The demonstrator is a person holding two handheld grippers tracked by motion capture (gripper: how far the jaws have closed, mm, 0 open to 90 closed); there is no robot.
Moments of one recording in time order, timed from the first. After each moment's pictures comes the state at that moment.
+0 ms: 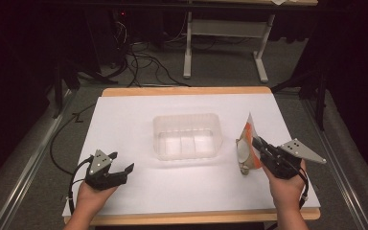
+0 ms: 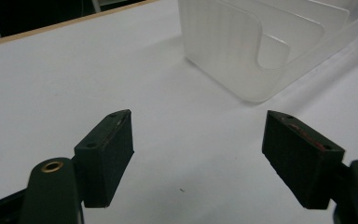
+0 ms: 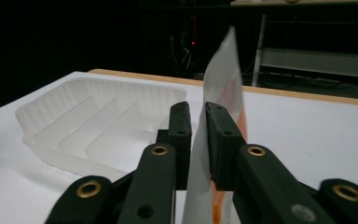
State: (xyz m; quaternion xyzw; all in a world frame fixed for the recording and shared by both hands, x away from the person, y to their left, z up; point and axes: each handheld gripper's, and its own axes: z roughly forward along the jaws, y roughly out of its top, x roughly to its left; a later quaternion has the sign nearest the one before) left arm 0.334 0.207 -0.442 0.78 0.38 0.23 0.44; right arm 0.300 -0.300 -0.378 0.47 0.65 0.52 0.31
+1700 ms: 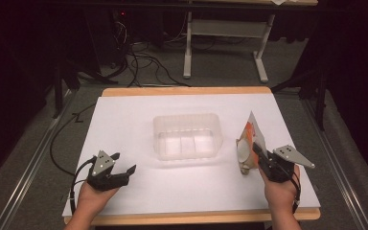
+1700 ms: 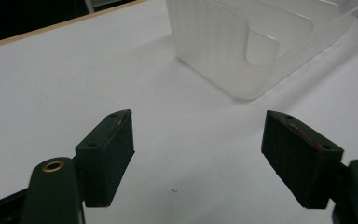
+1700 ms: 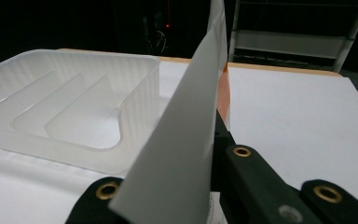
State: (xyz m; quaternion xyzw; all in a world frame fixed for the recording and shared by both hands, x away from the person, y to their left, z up) left arm 0.332 0.204 -0.442 0.79 0.37 0.23 0.44; right arm 0.302 -0.295 -0.406 0.51 0.64 0.47 0.33
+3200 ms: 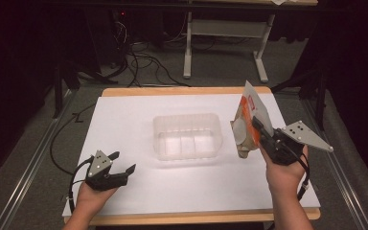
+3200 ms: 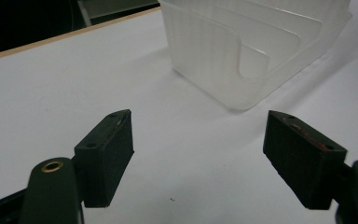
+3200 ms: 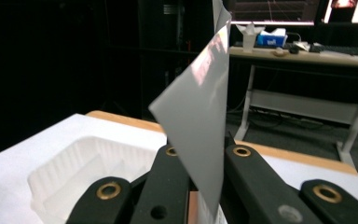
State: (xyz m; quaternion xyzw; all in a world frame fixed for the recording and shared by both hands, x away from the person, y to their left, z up) left arm 0.331 0.207 -0.438 0.78 0.36 0.23 0.46; right arm 0.305 -0.266 -0.305 0.44 0.62 0.54 0.36
